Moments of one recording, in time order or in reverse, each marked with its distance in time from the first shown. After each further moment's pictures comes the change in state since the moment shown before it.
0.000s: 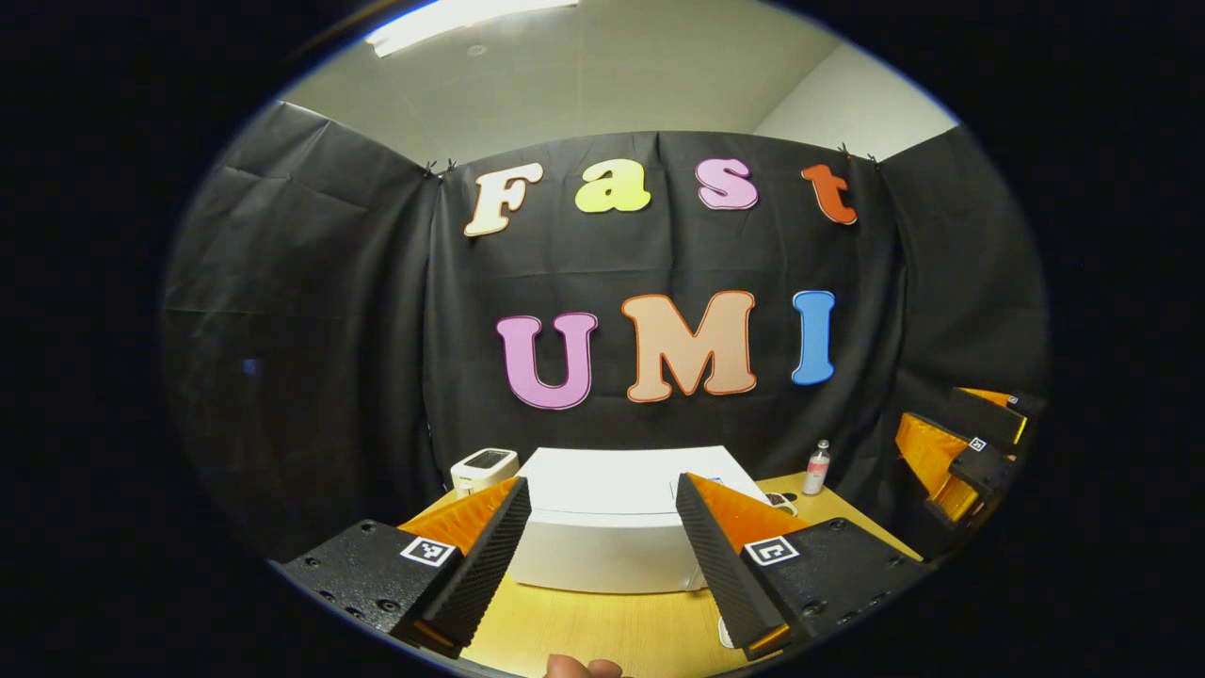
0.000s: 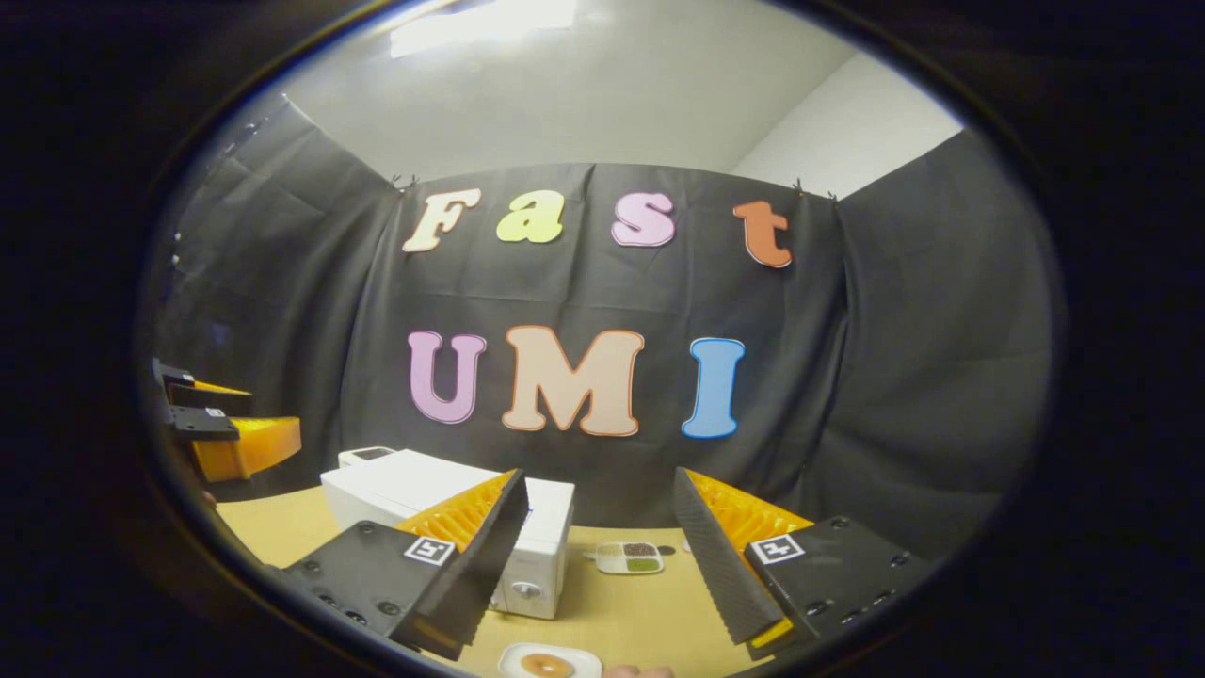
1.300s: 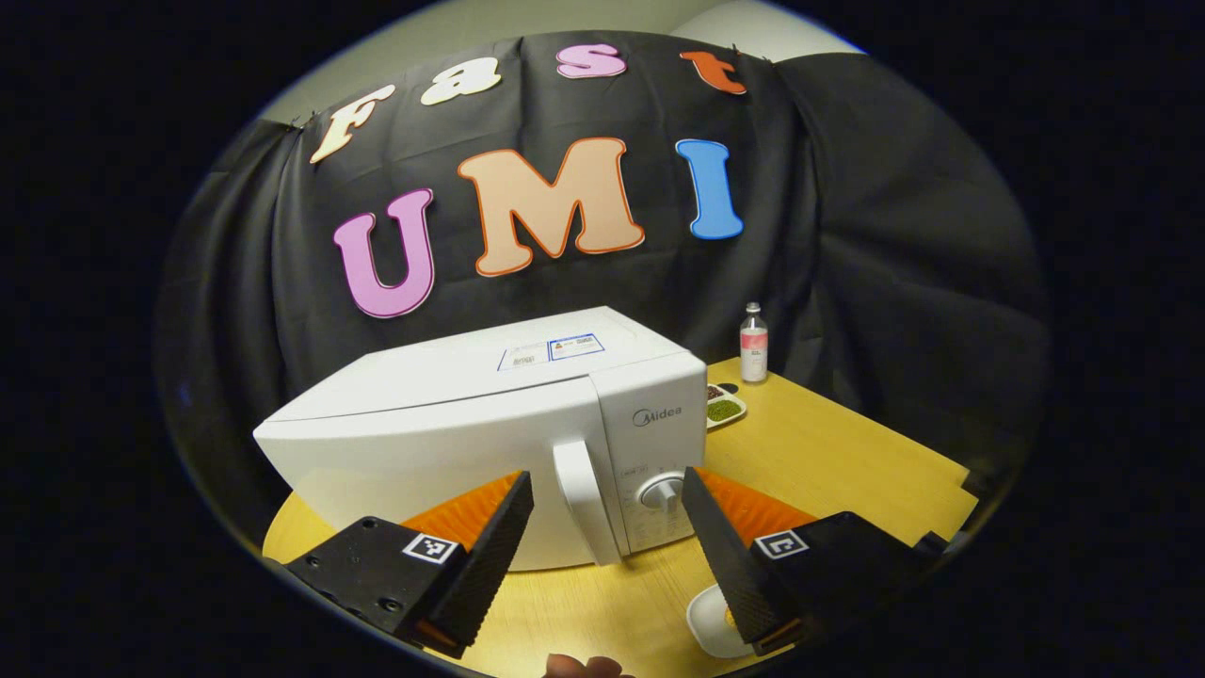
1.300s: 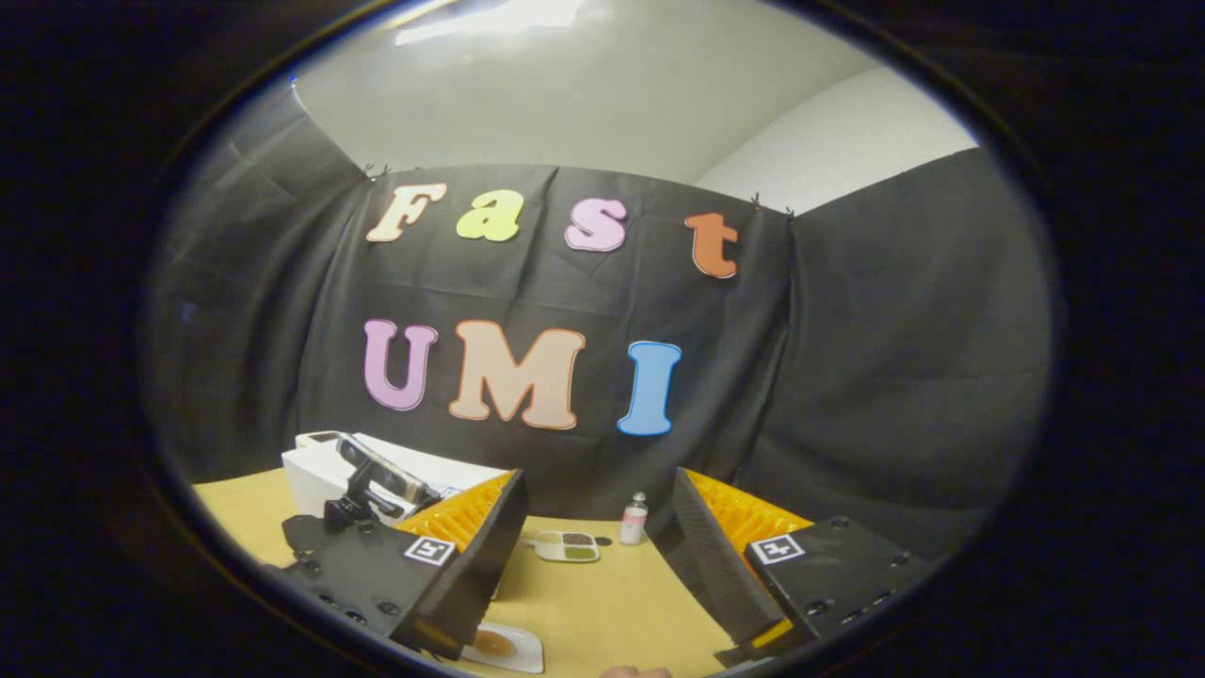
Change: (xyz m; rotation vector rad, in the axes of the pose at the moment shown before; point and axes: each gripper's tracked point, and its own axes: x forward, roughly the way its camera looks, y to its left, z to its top) left arm 0.131 -0.150 -0.229 0.149 0.261 -0.284; right arm -0.057 -0.071 0.016 -0.076 -0.001 -0.159
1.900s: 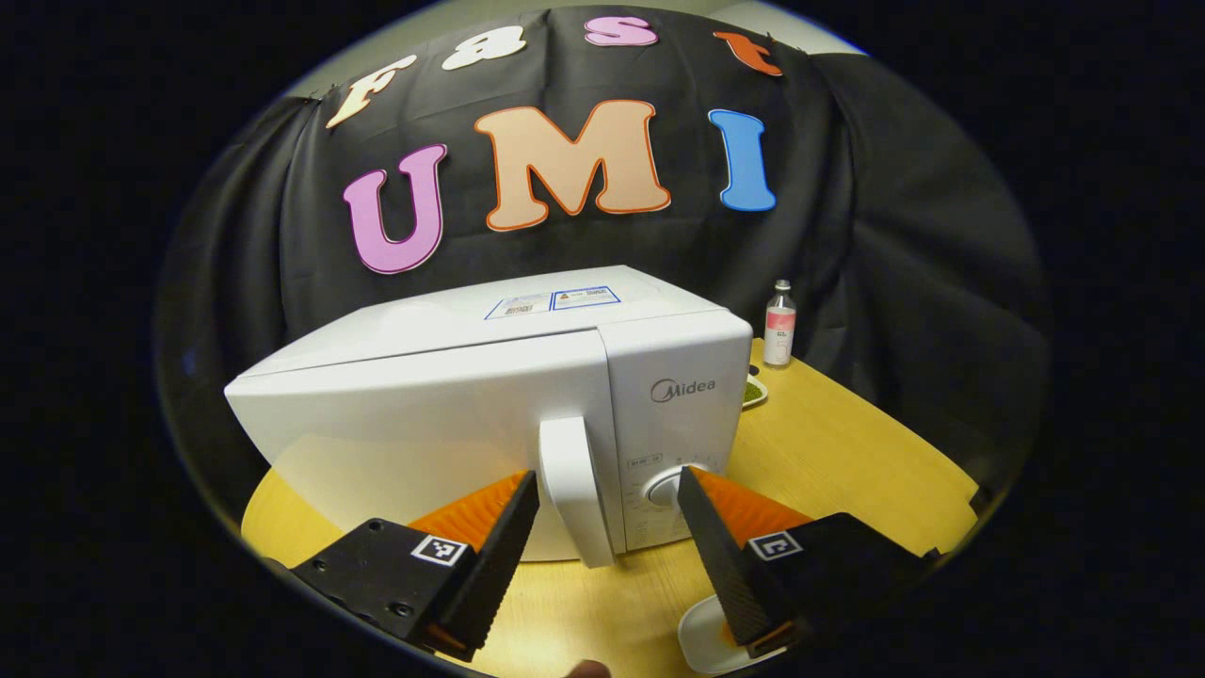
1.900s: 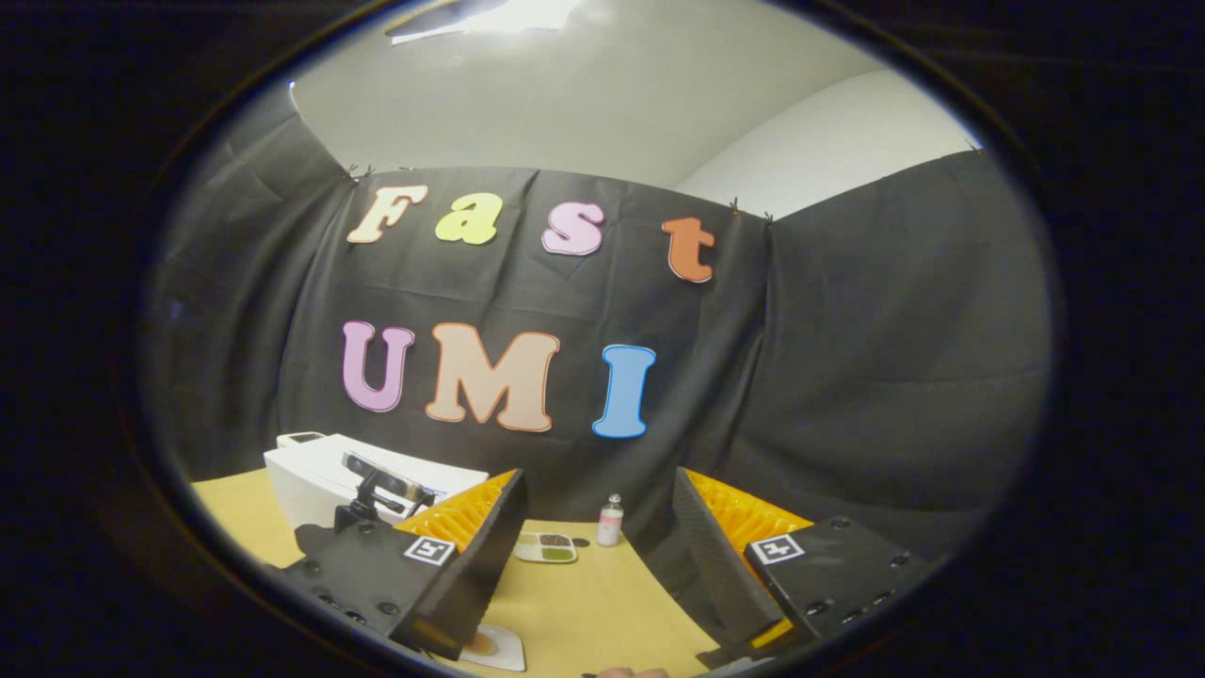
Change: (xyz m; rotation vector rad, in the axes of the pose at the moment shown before) left arm 0.034 -0.004 -0.028 -0.078 0.080 0.020; right arm 0.000 -0.023 0.004 0.005 -0.011 -0.043
